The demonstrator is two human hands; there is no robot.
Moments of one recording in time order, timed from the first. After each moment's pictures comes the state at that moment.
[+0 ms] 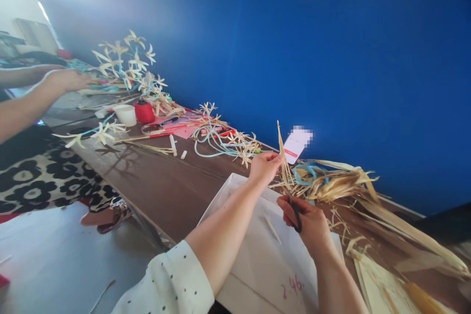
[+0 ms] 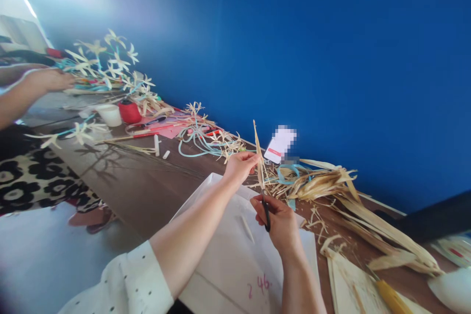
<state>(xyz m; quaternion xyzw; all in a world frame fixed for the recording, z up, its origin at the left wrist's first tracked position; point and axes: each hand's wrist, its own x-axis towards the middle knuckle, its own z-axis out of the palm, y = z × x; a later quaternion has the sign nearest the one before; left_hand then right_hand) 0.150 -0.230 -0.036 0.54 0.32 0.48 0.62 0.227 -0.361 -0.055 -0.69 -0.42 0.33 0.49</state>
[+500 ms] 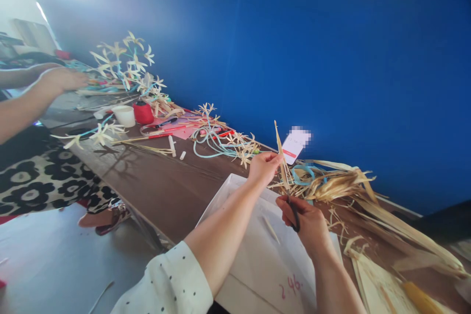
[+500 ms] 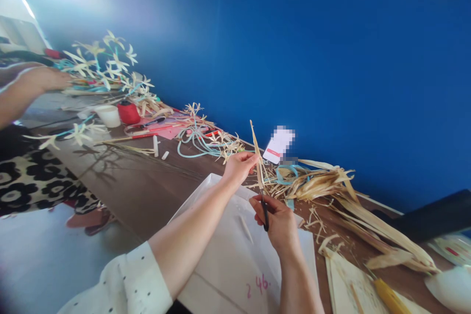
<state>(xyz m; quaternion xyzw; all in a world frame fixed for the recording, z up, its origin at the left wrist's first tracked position) 0.150 -0.232 -0.034 0.54 0.32 0.49 0.60 0.223 -0.361 -0.051 -0.69 -0.42 0.30 0.50</state>
